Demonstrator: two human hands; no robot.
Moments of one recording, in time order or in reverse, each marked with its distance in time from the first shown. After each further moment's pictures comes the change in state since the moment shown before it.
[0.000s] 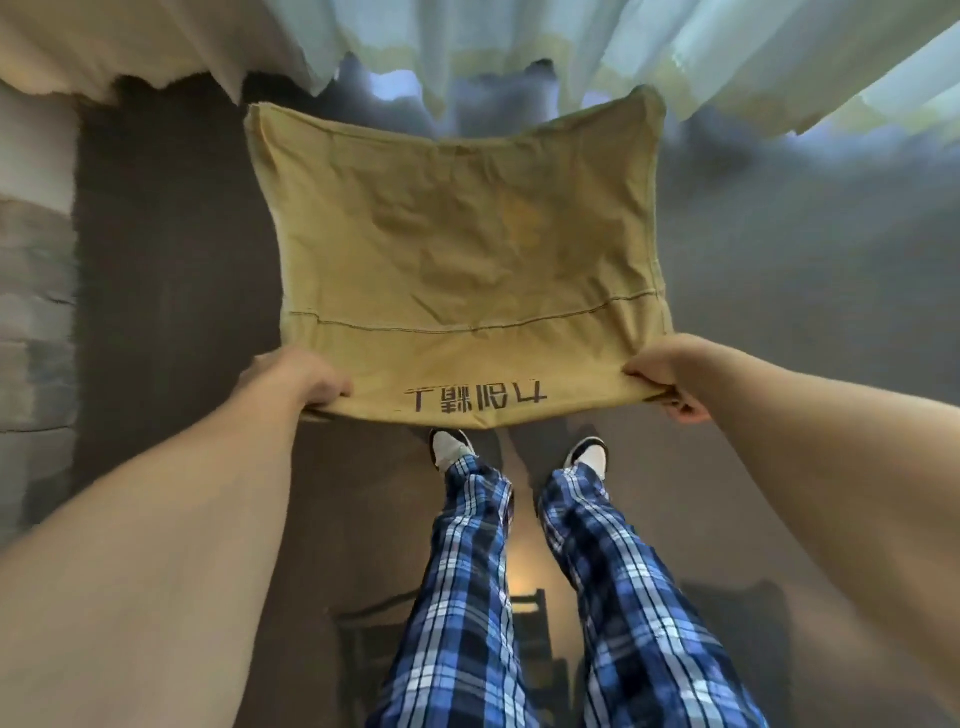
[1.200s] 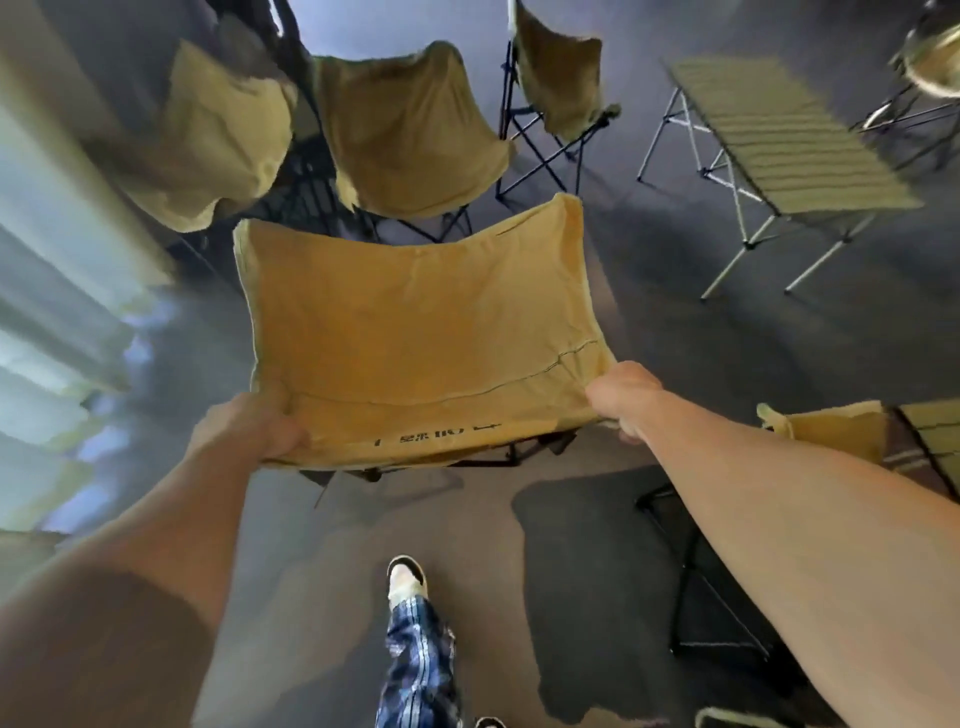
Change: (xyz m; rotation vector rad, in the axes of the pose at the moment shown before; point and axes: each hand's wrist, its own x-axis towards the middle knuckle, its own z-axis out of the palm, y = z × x) left_hand -0.716 0.537 0.338 0.957 0.471 1.399; right_hand -0.036 0.798 -0.114 1.457 0.446 0.719
